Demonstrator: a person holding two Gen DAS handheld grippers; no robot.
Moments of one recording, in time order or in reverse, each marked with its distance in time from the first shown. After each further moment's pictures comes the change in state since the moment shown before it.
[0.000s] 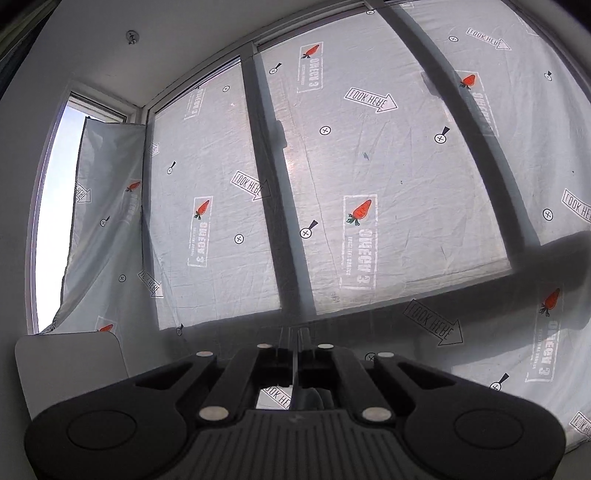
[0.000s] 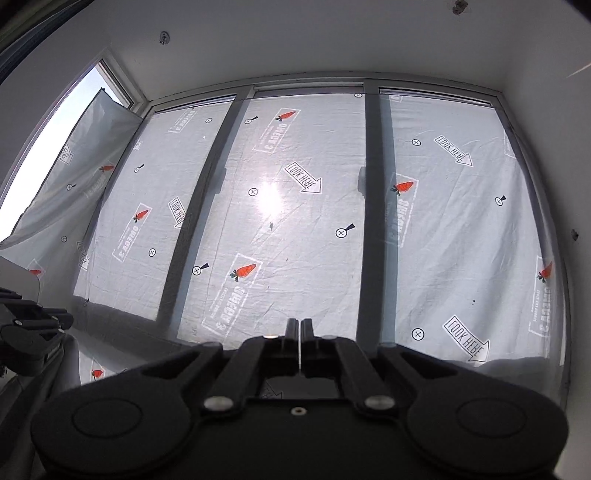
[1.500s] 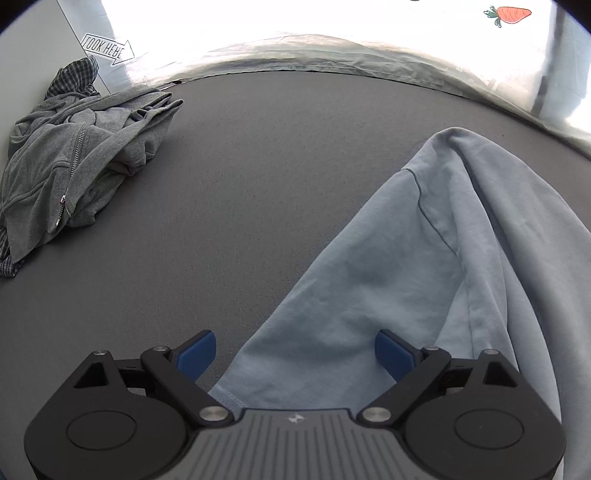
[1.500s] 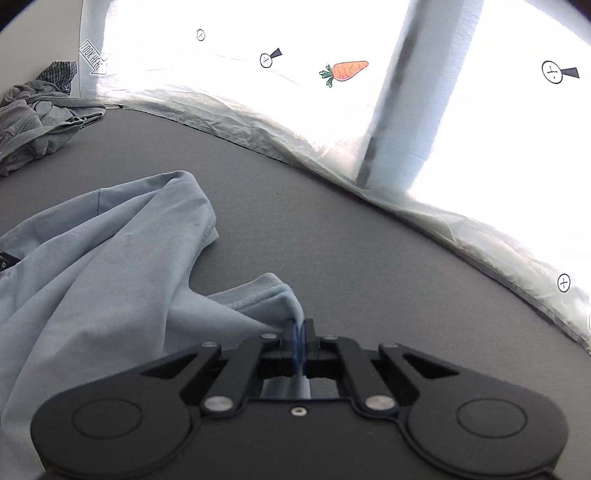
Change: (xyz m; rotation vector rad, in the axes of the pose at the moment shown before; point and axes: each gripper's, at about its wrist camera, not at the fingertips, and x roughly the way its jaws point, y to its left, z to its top) left arm 0.160 0.040 -0.408 -0.085 1.164 -0.112; right arm 0.181 0.154 -0.396 -0.192 0.941 0.340
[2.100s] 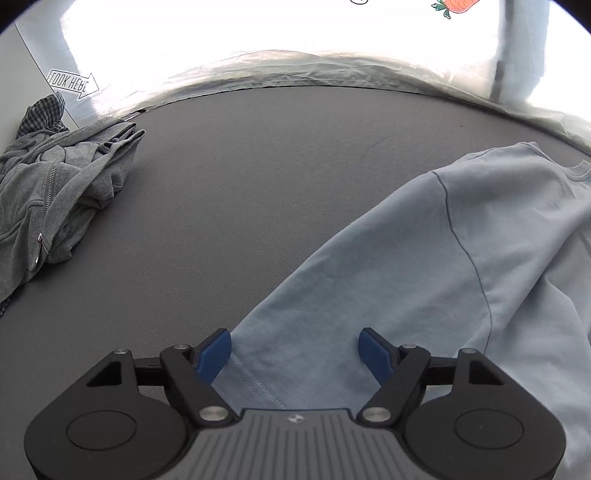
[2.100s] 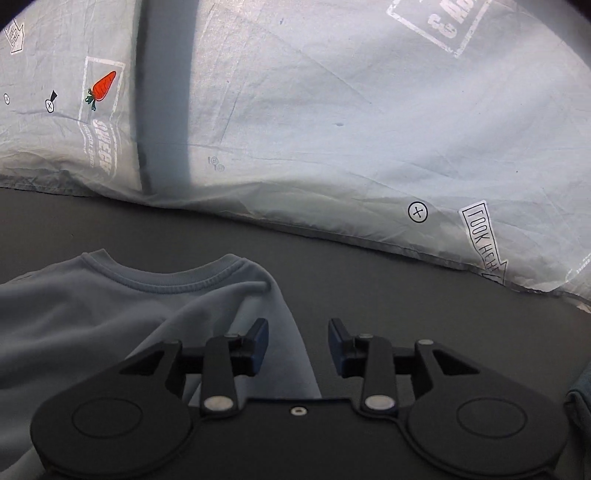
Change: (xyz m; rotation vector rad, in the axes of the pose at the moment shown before) left arm -0.009 -0.021 -0.003 0.071 -0.043 -0.085; right arm 0.008 -0.150 -0.030 0.391 0.101 -0.268
